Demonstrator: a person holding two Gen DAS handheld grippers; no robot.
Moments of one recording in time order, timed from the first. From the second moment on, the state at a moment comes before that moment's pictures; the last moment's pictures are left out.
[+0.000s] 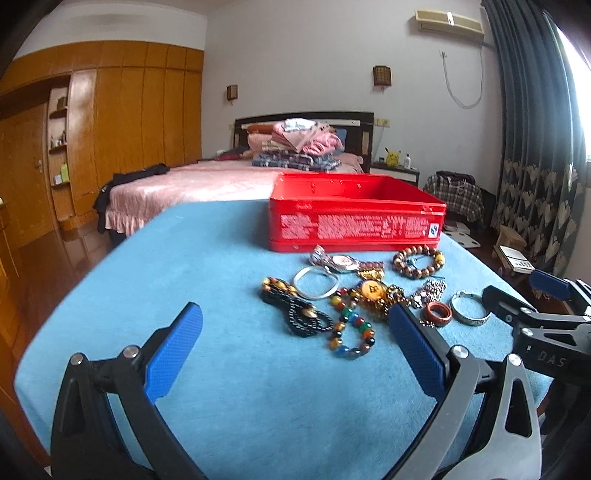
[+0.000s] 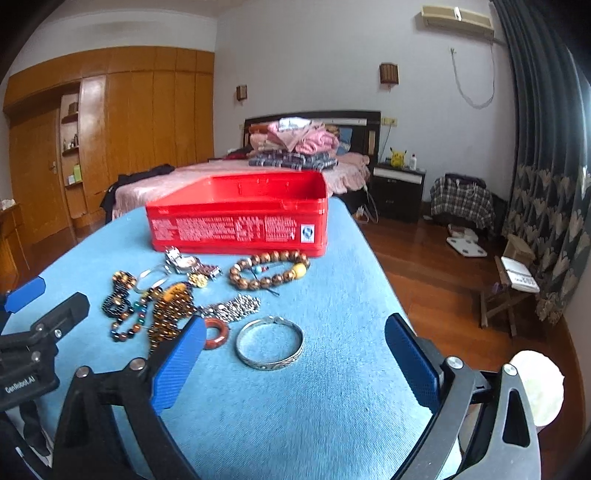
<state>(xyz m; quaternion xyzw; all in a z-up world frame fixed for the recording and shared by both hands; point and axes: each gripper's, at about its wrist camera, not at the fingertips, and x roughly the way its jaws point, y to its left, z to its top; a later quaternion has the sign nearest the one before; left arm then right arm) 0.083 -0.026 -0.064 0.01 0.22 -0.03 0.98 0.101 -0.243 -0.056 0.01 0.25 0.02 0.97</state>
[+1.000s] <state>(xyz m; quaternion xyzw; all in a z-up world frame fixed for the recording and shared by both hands) 0.109 -0.057 -0.094 -0.01 0.29 -0.08 0.95 0.130 -0.237 -0.075 0.02 0.31 0.05 0.95</state>
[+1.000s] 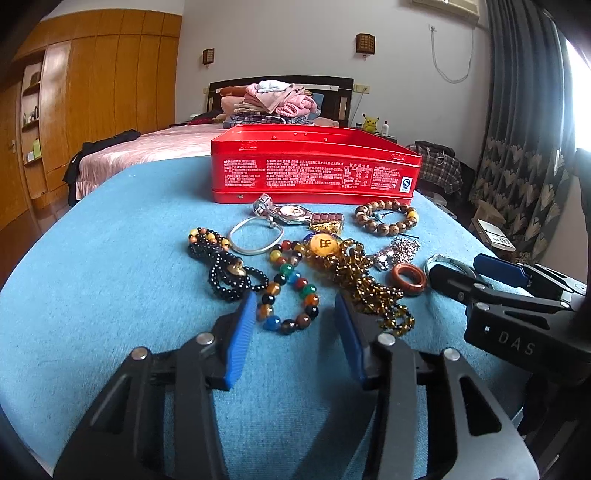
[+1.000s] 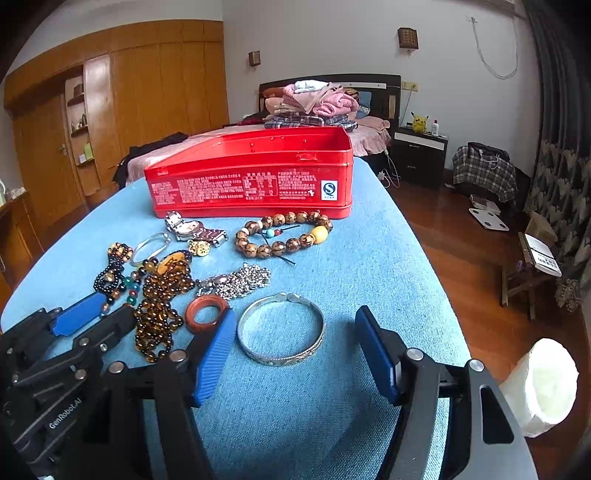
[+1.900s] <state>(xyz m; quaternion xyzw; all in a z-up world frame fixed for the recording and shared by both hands) 0.116 -0.037 -0.093 -0.07 0.31 -0.11 0.94 0.129 -0.238 -0.075 0.02 0.31 0.06 0.95</state>
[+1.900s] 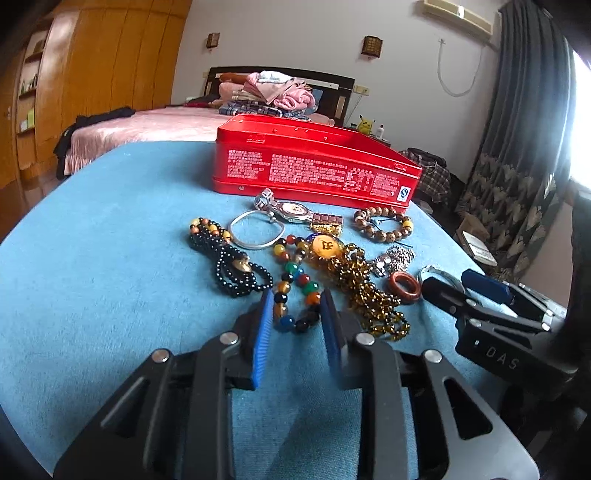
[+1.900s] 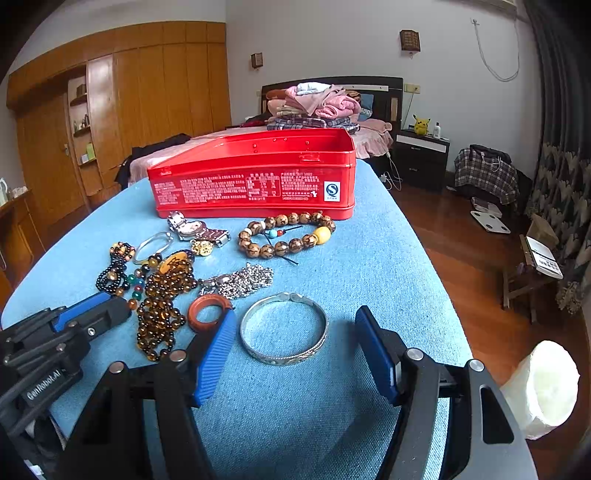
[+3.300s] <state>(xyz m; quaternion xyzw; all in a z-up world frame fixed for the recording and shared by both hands) 0.117 -0.031 -0.058 -0.10 0.27 -0.11 0.95 0.129 -0.229 -0.054 -0.01 0.29 0.08 0.95</state>
